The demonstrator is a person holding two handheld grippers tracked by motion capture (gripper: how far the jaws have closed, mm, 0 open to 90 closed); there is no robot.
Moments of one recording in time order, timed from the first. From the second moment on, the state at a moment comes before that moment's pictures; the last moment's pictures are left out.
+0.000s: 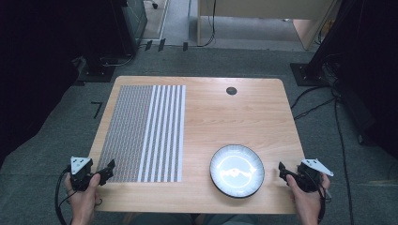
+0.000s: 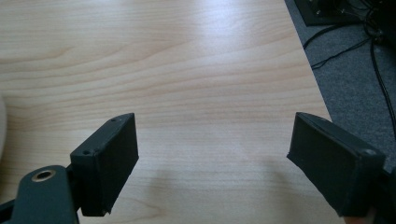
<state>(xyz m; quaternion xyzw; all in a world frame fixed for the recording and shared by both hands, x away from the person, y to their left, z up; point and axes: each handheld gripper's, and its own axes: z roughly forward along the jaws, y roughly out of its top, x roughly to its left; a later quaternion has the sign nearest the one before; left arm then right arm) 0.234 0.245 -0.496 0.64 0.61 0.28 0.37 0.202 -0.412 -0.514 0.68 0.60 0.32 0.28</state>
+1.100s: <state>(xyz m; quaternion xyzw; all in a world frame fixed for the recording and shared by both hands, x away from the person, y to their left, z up) 0.236 0.135 -0.478 0.70 0.54 0.24 0.41 0.198 -0.385 -0.491 0.67 0.59 0.35 0.28</state>
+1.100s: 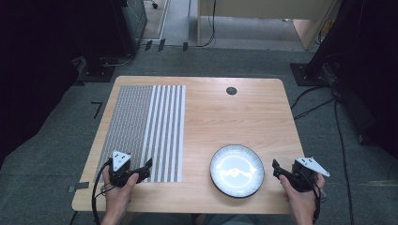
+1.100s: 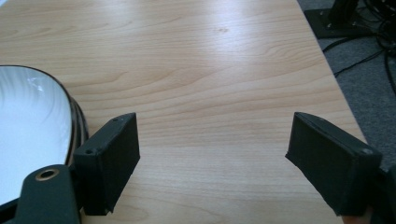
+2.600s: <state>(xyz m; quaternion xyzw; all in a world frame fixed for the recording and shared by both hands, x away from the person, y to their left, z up) 0.244 -0.028 -0.477 0.76 0.45 0.14 0.45 0.194 -0.359 -0.486 0.66 0.59 0.38 0.27</state>
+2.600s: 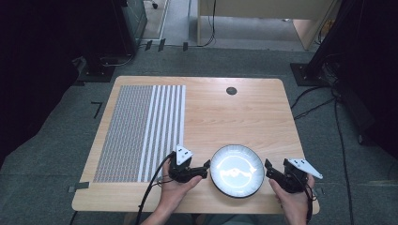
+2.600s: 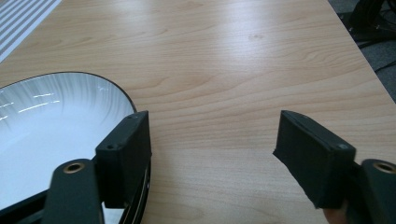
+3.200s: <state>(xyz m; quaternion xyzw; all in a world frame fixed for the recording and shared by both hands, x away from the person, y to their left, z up) 0.243 -0.055 -0.493 0.78 0.44 0.07 0.44 0.191 -0.349 -0.492 0.64 0.60 0.44 0.17</state>
